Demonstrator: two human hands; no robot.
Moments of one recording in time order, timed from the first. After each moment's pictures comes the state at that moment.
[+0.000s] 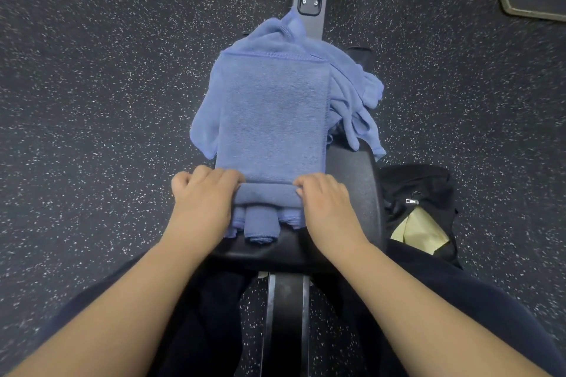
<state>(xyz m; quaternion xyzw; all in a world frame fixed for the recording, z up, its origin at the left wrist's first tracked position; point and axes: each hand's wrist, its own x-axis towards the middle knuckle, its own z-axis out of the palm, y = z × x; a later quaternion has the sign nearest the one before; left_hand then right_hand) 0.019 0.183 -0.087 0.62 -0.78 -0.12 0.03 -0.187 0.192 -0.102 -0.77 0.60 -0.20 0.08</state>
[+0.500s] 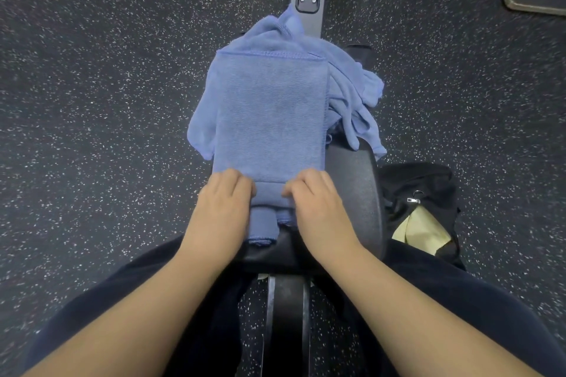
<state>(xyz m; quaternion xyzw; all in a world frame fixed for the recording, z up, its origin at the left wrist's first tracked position) -0.007 0.191 -0.097 0.57 -0.79 -0.07 0.20 -0.178 0.194 -0.098 -0.77 0.56 -0.26 0.13</state>
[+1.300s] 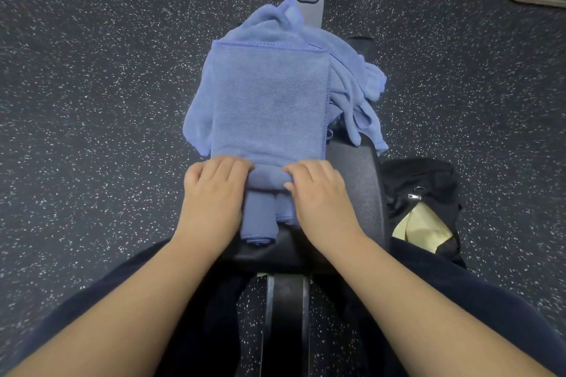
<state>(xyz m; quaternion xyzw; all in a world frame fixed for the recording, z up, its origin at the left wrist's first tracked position) -0.003 0.177 -0.099 0.60 -0.79 -0.04 0.14 -0.179 0.178 -0.105 -0.78 0.58 -0.22 0.05</state>
